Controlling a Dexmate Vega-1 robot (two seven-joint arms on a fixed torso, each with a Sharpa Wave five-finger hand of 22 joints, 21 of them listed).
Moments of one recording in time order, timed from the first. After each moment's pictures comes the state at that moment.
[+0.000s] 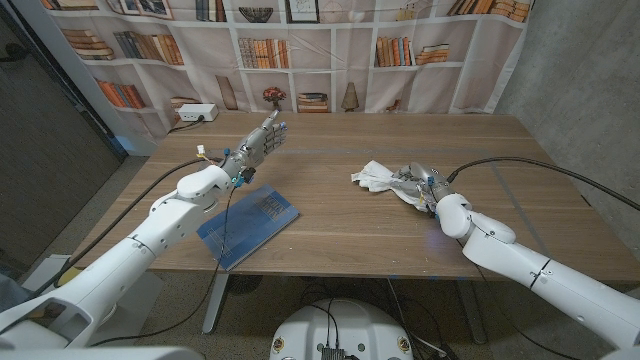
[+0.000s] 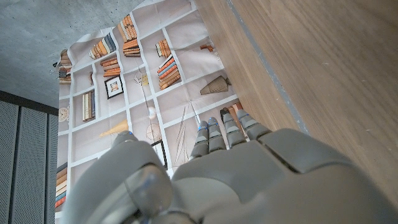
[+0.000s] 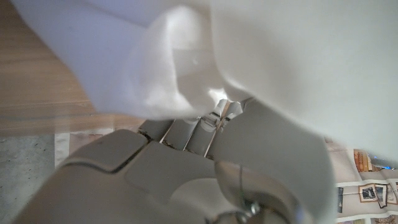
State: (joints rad) left arm 0.86 0.71 0.37 -1.59 -0.69 -0.05 -0.11; left_hand 0.43 0.09 -0.06 0.09 0.24 0.11 0.06 0.21 0.19 0.12 0.04 0.21 0.19 0.07 0.05 0.19 0.18 0.04 0.04 0.20 0.18; right arm -0.96 -0.84 -0.65 -1.87 -0.22 -0.46 -0.21; right_hand 1.11 0.14 0.36 -0.14 0.19 1.00 -0.19 0.20 0.22 1.10 -0.17 0.22 0.20 1.08 -0.19 0.22 0.21 0.78 -0.09 0.88 0.19
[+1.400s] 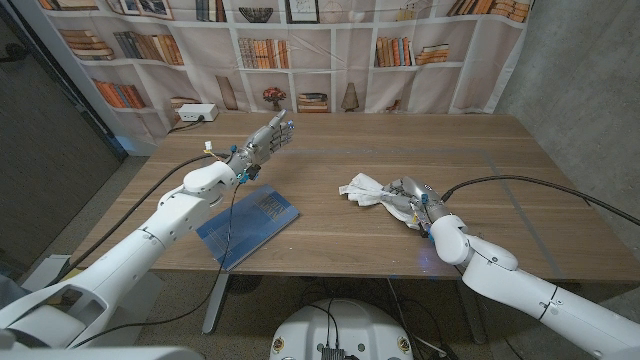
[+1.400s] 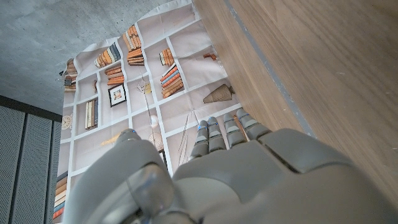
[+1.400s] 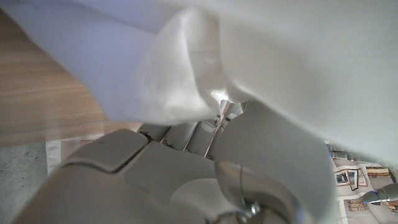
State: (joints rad) left arm 0.82 0.68 0.40 -1.53 -0.67 -0.07 -0.16; left_hand 0.46 0.11 -0.05 0.08 0.23 0.12 0.06 0.21 0.19 0.13 0.04 0.21 0.19 0.08 0.06 0.19 0.18 0.04 0.04 0.20 0.18; right arm -1.02 -0.84 -0.67 -1.91 -0.23 -0.48 -0.28; right_hand 1.10 0.14 0.36 -0.14 0.19 0.99 -0.19 0.20 0.22 1.10 -0.17 0.22 0.20 1.07 -0.18 0.21 0.21 0.76 -0.09 0.89 0.19
